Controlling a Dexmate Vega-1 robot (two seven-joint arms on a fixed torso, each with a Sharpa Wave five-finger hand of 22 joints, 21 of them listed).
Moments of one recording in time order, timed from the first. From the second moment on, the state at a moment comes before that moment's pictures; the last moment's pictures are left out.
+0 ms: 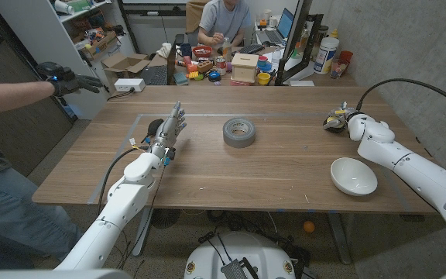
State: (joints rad) left arm 1.08 0.38 0.13 -1.60 -0.41 -0.05 0.00; left_hand 0.33 -0.01 0.06 0.12 0.33 0.03 0.02 0.21 0.19 0.00 -0.02 0.21 0.20 -0.03 0.03 0.19 0.19 -0.01 0.09 0.21 0.18; right arm -0.60 -0.78 -0.59 -1.37 -0.58 -0.45 0.20; right_hand 0.90 0.08 0.27 -0.17 0.22 0.41 -0.11 0.28 0.23 0.37 0.04 0.34 0.20 0.47 0.01 0.25 0.19 0.76 0.04 0.35 0.18
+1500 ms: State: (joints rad) left arm 1.06 0.37 0.14 -1.54 -0.44 -0.10 -0.06; left_hand 0.34 0.00 0.05 0.12 0.33 0.03 0.02 0.21 0.19 0.00 -0.02 0.21 0.20 -0.03 0.03 0.19 0.19 -0.02 0.09 0.21 0.18; right arm -0.71 -0.87 -0.51 -1.67 -0.65 -0.56 0.24; right_hand 0.91 0.08 0.27 -0.17 0.19 0.45 -0.11 0.28 0.23 0.42 0.02 0.34 0.19 0.51 -0.01 0.24 0.19 0.79 0.02 0.33 0.18
